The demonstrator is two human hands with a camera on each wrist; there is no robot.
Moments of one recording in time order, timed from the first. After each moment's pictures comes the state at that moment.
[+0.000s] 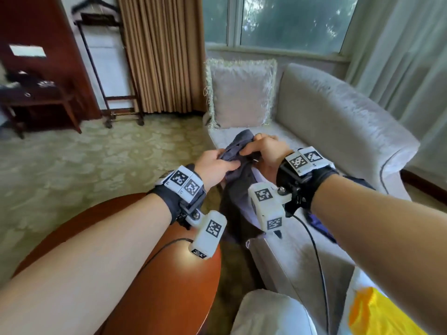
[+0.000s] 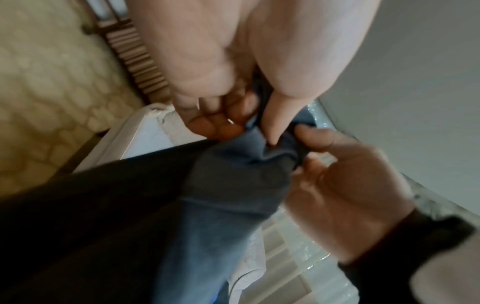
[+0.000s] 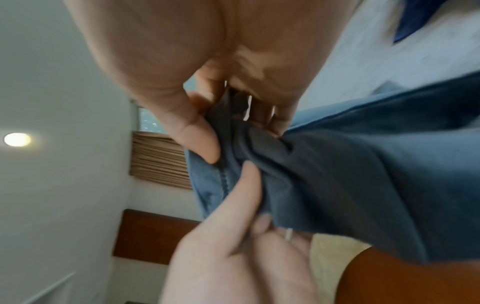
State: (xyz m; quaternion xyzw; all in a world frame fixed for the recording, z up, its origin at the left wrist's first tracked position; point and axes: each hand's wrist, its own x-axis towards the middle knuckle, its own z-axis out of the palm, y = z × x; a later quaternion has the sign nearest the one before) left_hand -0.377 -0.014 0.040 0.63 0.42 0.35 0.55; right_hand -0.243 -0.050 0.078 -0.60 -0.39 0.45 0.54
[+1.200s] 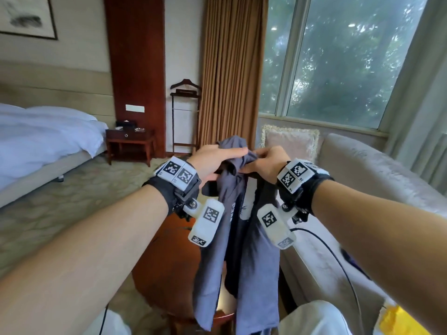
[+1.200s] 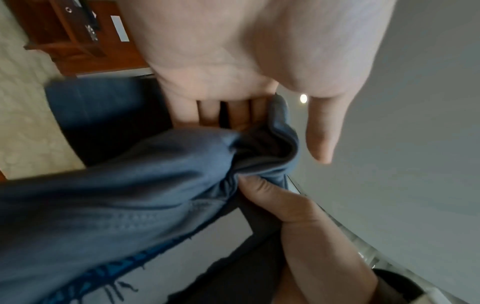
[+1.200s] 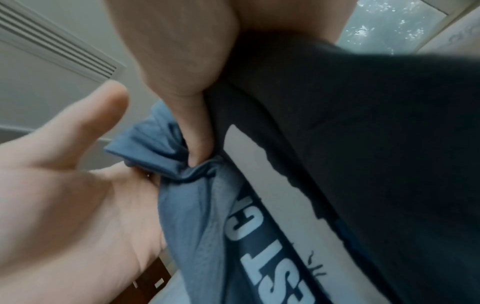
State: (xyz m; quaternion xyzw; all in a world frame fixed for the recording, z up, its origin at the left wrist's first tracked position) left_hand -0.625 -0.193 0.175 0.58 0.40 0.47 0.53; right_hand -0.468 -0.216 0.192 -0.61 -0.63 0.23 0.42
